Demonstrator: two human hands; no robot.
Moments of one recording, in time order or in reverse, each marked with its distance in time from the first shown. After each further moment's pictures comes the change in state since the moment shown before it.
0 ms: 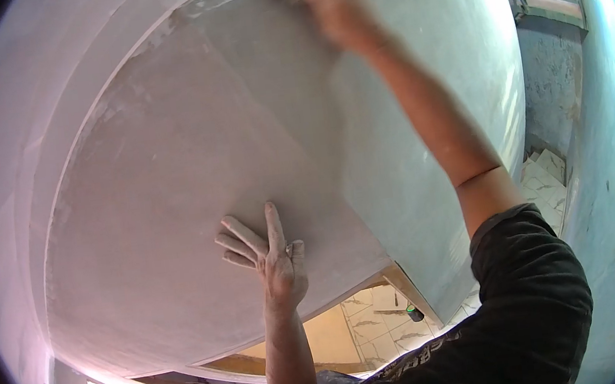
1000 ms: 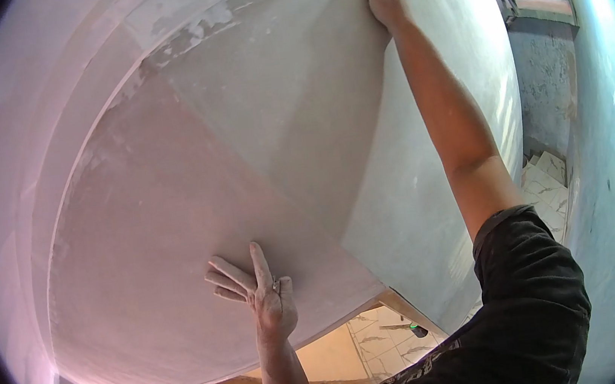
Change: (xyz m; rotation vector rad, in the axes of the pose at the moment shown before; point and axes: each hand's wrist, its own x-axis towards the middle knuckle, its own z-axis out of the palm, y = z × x) left_hand -0.004 -0.009 0.007 0.069 -0.002 -0.009; right_hand -0.019 0.163 -0.027 -0.004 0.300 0.556
